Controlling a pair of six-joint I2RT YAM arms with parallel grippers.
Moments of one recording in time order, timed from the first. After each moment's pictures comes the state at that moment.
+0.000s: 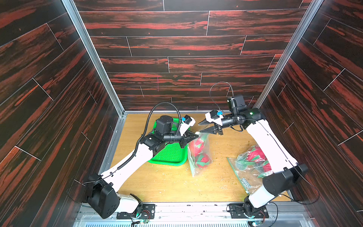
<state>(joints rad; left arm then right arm) -0.58 1.39 1.22 -0.18 0.75 0.05 0.40 1.65 1.86 -1.08 -1.09 -1.12</state>
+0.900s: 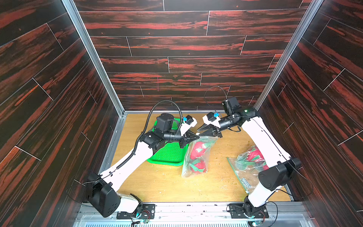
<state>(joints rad) -0.58 1.41 1.29 -0.28 0.81 0.13 0.41 1.72 1.90 -1.26 -1.11 -1.19</state>
